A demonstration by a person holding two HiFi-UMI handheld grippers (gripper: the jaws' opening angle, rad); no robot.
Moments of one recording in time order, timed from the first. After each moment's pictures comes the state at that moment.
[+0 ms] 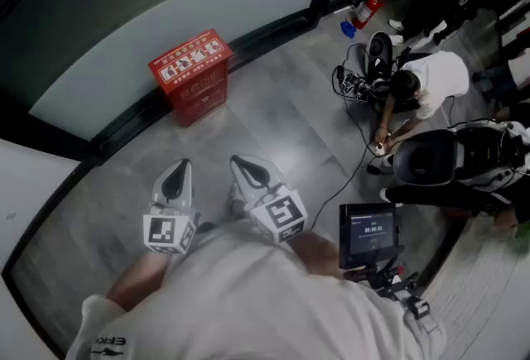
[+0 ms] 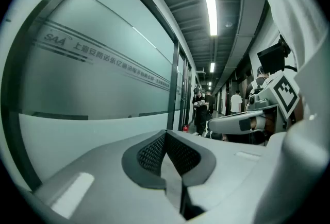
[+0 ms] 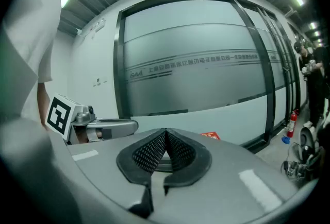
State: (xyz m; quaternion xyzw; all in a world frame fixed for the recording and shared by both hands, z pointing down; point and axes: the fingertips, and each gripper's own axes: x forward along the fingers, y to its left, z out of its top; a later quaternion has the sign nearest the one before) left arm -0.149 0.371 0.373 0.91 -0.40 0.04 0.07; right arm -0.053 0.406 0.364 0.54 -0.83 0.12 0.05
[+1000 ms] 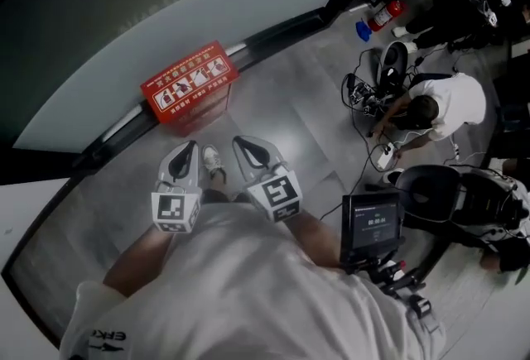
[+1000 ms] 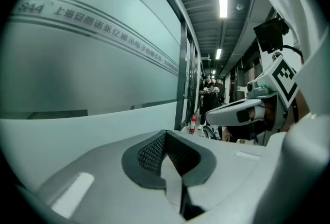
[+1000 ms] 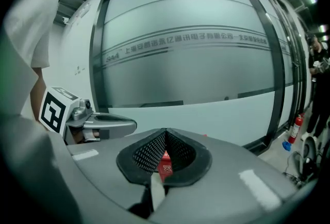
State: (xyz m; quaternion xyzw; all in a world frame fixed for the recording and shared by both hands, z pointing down) left arm -0.059 0.138 0.439 0.90 -0.40 0.11 0.10; right arm 0.031 0.165 0.422 0.54 -0.82 0.15 0.11
